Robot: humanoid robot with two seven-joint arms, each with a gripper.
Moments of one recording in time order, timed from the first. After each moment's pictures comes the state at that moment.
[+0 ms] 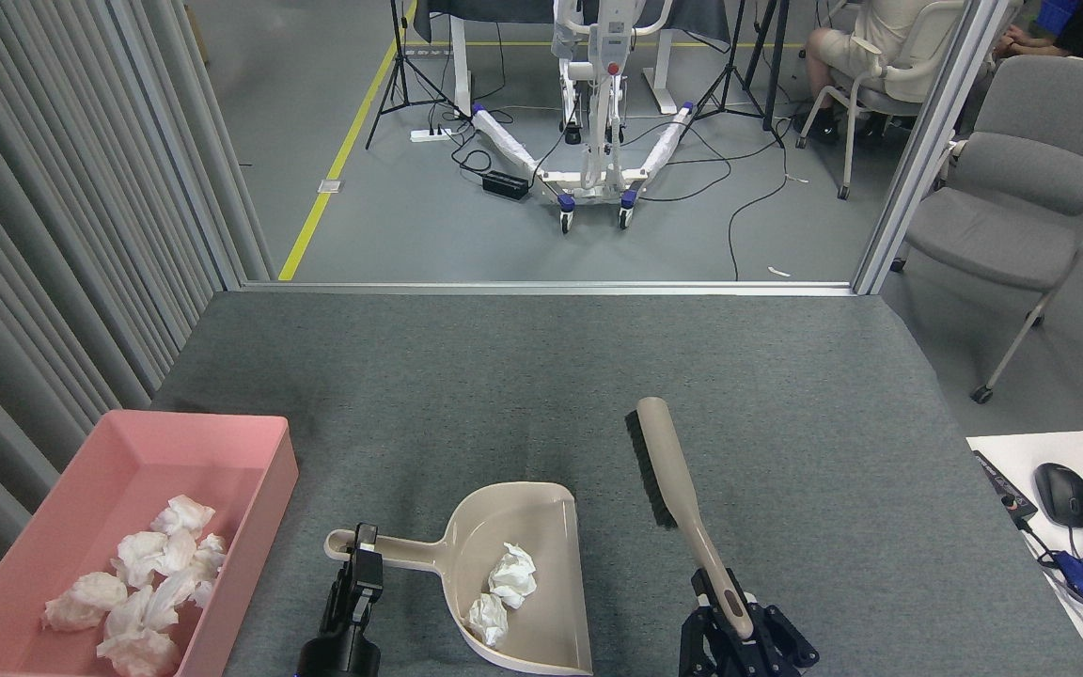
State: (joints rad) left arm -0.06 0.03 -0.24 -1.17 -0.39 -0.24 0.39; right arm 0.21 -0.04 0.18 -1.62 1.24 -0.06 -0.14
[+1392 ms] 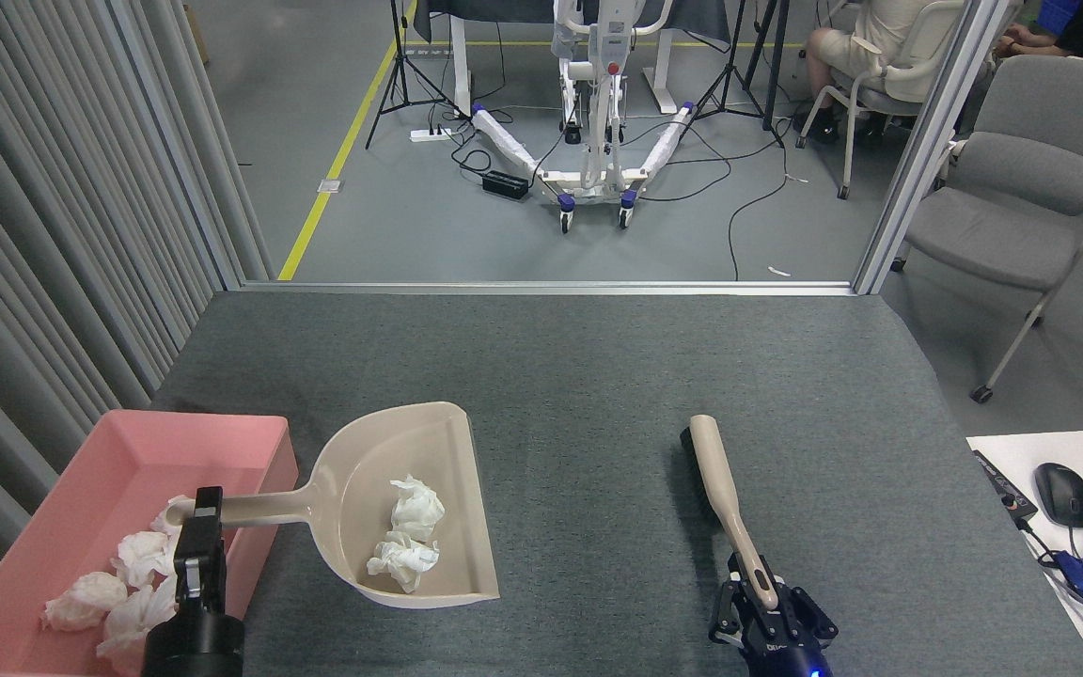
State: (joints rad) left arm 0.09 0.32 -0.21 -1.65 0.10 -0.08 0.50; right arm -0.02 -0.07 0.16 -1.22 1.19 0.00 -0.19
